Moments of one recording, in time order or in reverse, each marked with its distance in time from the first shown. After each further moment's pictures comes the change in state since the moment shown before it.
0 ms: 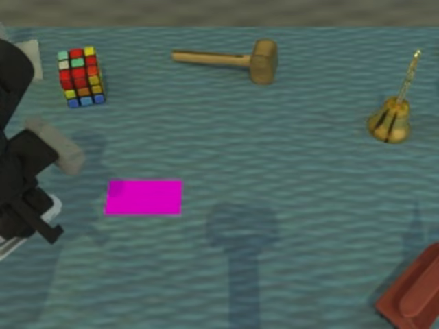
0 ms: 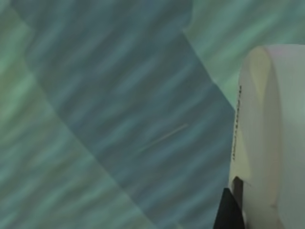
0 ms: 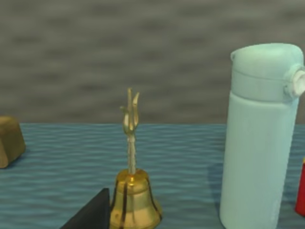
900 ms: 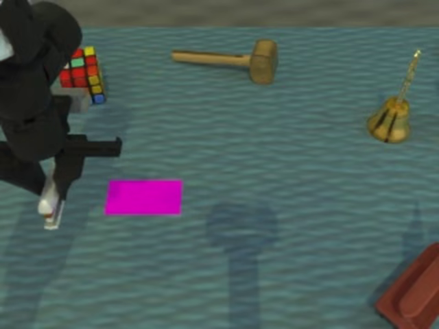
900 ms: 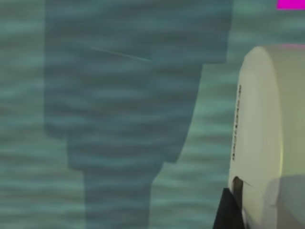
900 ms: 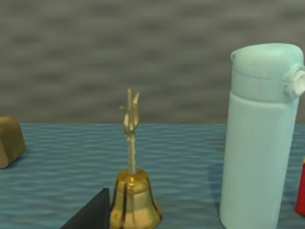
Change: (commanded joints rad) left arm -0.078 0.267 0.288 -0.104 0.003 -0.796; right arm 0.000 0.000 0.000 0.000 0.000 0.000
